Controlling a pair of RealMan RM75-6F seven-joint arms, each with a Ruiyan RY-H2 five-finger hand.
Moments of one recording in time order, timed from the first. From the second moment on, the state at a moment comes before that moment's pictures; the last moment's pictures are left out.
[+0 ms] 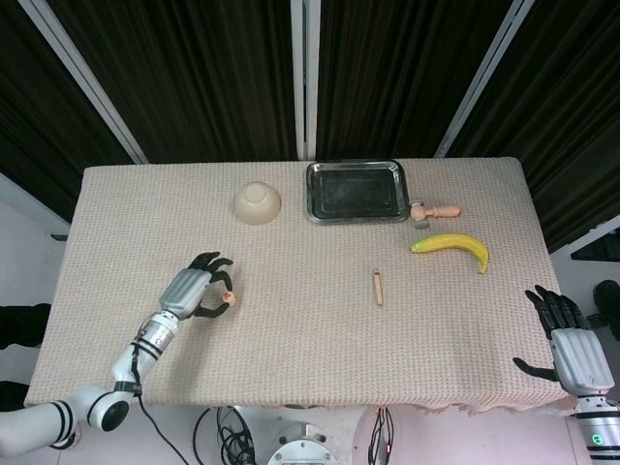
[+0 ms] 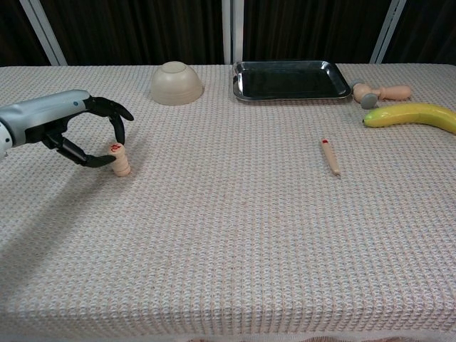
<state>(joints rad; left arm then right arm) -0.62 -1.53 -0.10 -1.38 1.33 0.96 -0.13 0.06 -1.13 0.00 -1.54 -1.54 1.43 0.14</state>
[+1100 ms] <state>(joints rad) -0.55 -1.43 -0.08 -1.49 1.40 1.10 -0.10 0.05 -1.13 0.00 -1.54 -1.53 1.44 0.13</state>
